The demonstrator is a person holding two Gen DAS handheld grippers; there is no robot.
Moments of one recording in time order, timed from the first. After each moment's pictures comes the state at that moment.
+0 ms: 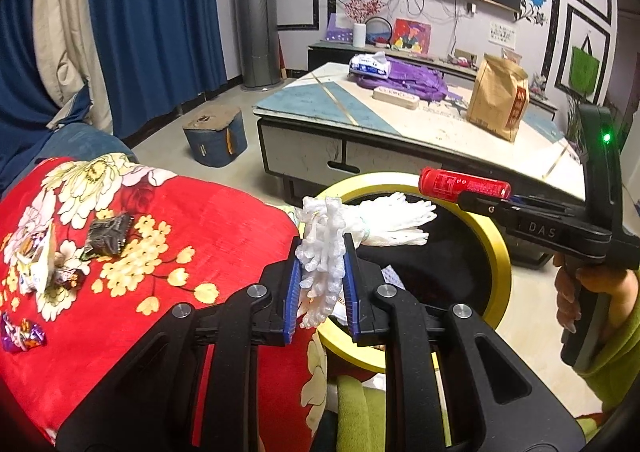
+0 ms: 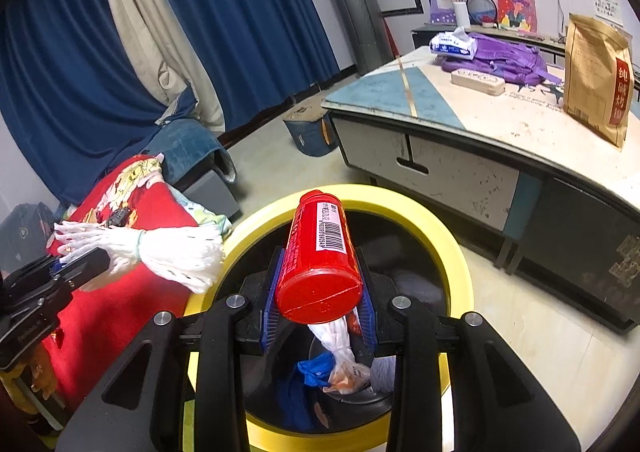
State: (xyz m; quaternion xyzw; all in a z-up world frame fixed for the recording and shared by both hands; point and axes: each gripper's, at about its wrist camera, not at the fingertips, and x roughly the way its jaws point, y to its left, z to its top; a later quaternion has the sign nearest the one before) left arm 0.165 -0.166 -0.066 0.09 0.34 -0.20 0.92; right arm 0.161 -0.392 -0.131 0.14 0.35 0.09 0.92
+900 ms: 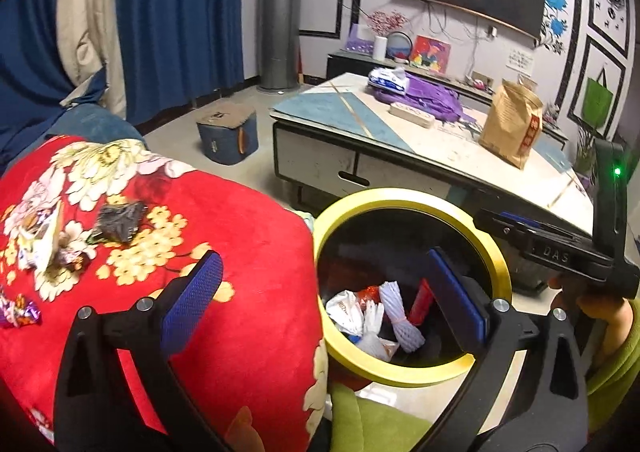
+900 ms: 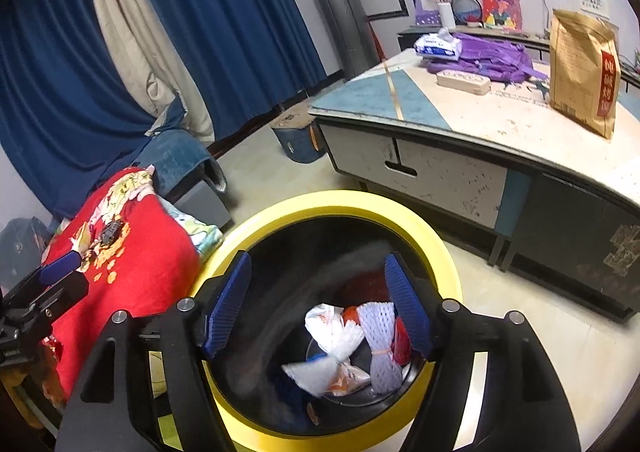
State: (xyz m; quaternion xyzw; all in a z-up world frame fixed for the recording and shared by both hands) left arm 0.165 -0.149 -0.057 0.03 0.33 -0.17 0.93; right arm 0.155 -0.398 -0.124 0.15 0.34 0.07 0.93
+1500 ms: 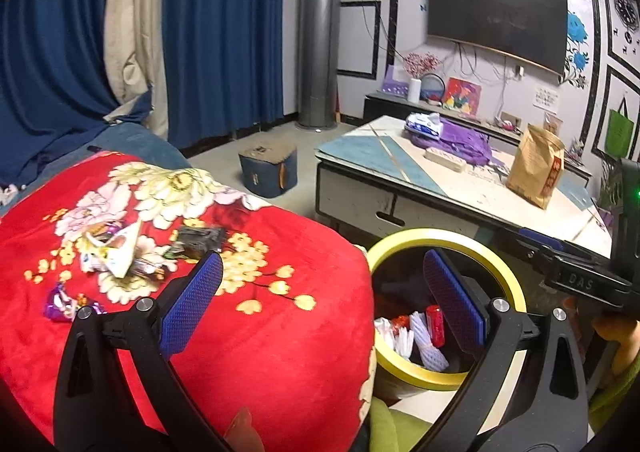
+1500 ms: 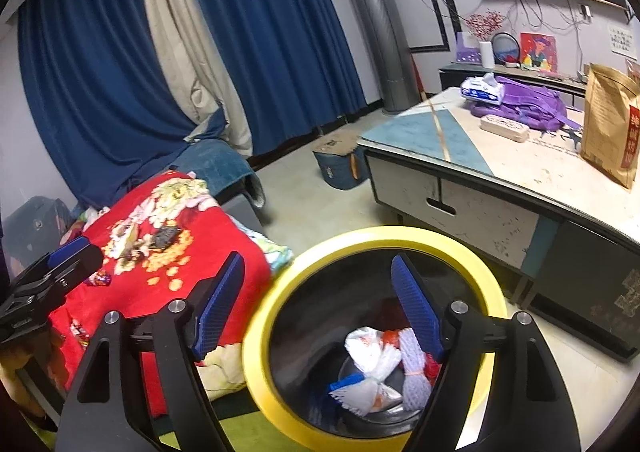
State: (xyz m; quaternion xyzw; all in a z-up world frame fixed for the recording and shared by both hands) left arm 0.131 -0.100 -0.019 0.02 0.26 -0.10 0.96; right arm 0.136 -0.348 -0.080 0.12 0.28 0.13 0.94
